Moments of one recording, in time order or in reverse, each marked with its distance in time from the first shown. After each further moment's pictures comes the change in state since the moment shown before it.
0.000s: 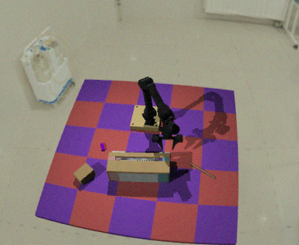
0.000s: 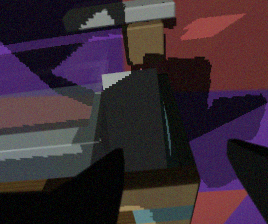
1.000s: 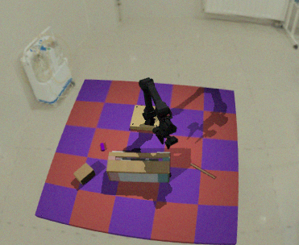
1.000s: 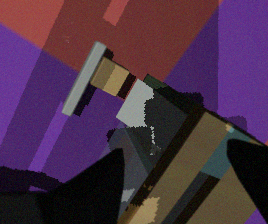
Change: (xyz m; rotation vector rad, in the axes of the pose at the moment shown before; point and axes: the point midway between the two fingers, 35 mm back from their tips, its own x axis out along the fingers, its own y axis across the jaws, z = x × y) arm -0.036 0.013 -0.019 0.933 -0.131 0.028
